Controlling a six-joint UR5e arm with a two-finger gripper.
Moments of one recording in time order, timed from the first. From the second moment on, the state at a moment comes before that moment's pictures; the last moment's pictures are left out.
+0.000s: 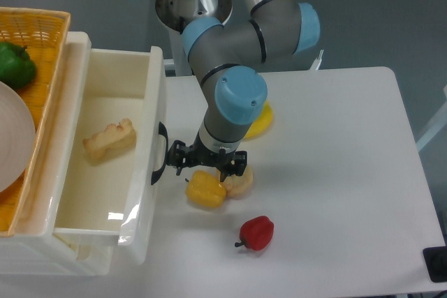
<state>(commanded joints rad) 2.38 -1.93 -1.56 -1.26 1.32 0.42</state>
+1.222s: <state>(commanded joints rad) 2.29 -1.92 -1.55 -1.26 1.32 0.36</state>
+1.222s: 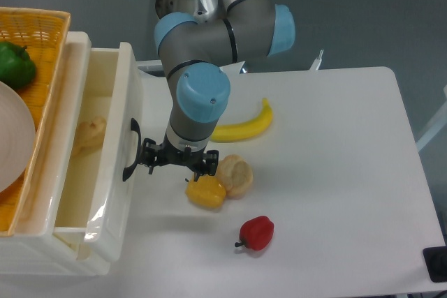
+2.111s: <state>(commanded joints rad) 2.26 -1.92 -1.55 -1.26 1.32 0.33</state>
